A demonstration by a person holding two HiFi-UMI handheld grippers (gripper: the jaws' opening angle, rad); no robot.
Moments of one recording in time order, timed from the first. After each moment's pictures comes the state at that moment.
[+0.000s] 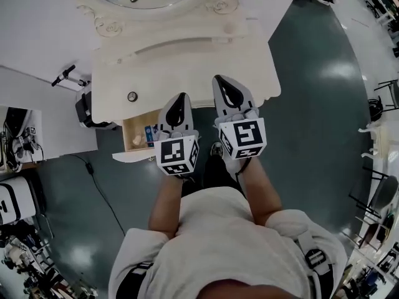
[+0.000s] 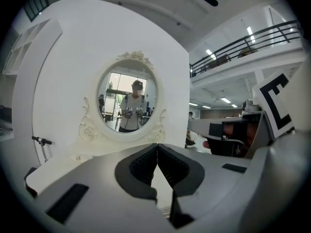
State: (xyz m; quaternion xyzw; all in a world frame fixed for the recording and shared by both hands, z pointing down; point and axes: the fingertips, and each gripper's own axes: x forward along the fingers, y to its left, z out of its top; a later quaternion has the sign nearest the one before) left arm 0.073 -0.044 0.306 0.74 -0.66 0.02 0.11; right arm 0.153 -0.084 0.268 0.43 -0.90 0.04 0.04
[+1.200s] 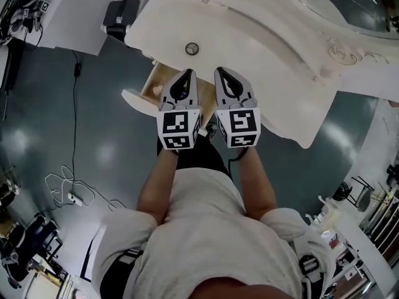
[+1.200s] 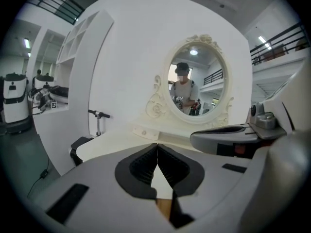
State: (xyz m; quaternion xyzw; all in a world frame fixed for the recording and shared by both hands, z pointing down) left arm -0.170 0.004 0.432 0.54 -0.81 0.01 0.24; right arm -0.120 -0.045 0.417 0.16 -0.96 0.04 0.23
